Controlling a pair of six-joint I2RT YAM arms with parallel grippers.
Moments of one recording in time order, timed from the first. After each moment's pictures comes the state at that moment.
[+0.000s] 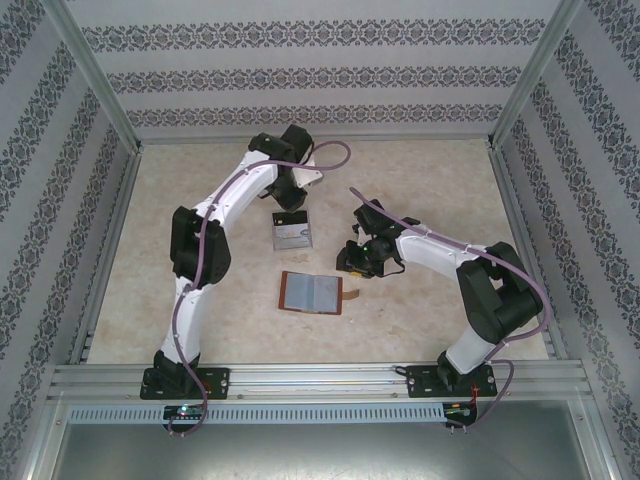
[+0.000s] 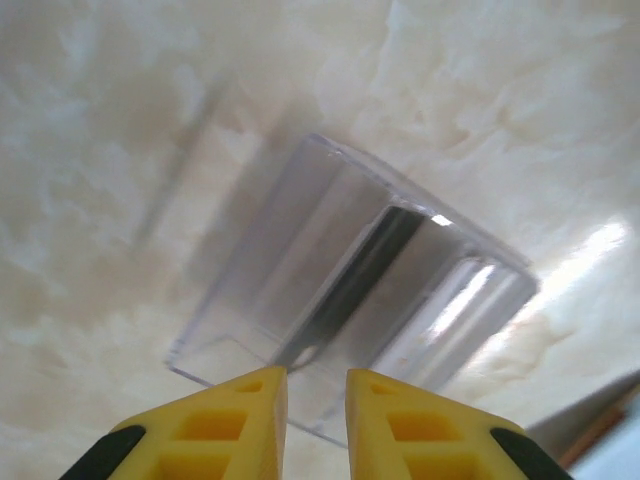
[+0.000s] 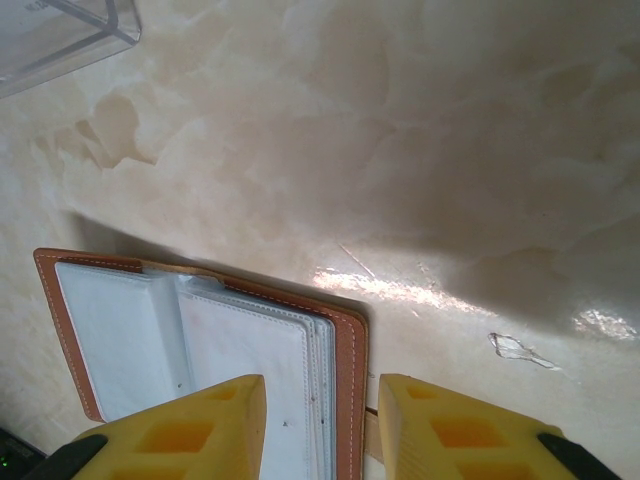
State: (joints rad) left arm -0.44 2.23 2.16 -1.27 0.01 0.35; right arm 0.52 1.64 0.97 -0.54 -0.39 0.71
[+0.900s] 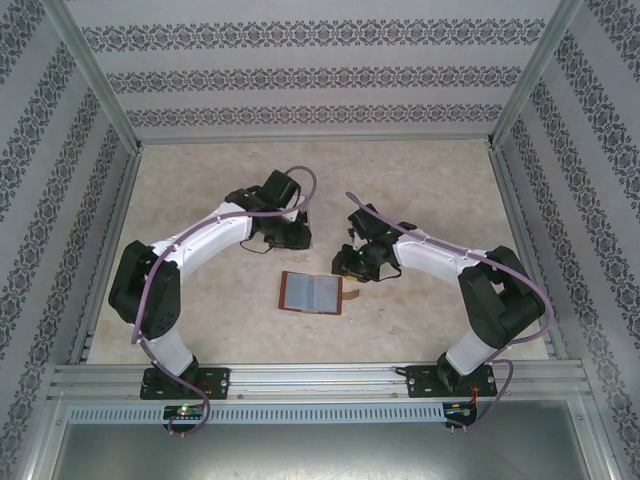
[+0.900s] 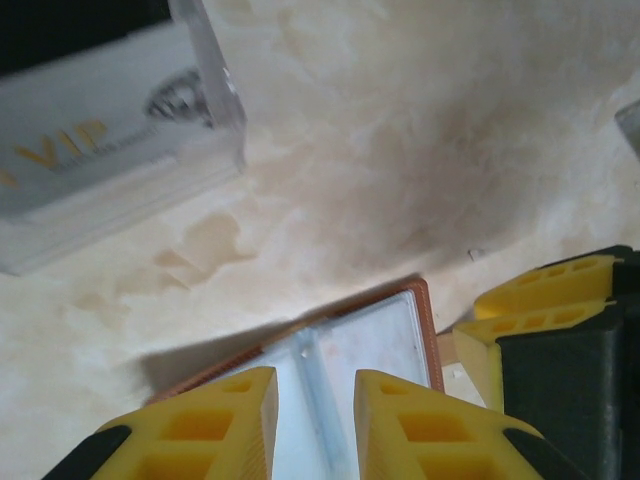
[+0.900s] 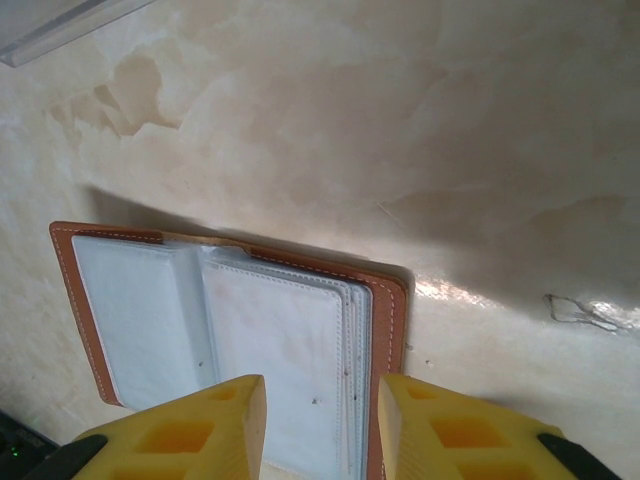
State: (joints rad) left arm -0.56 1.71 1.33 -0.76 0.27 -0.43; right arm 0.57 1.61 0.95 -0.53 -0.38 0.77
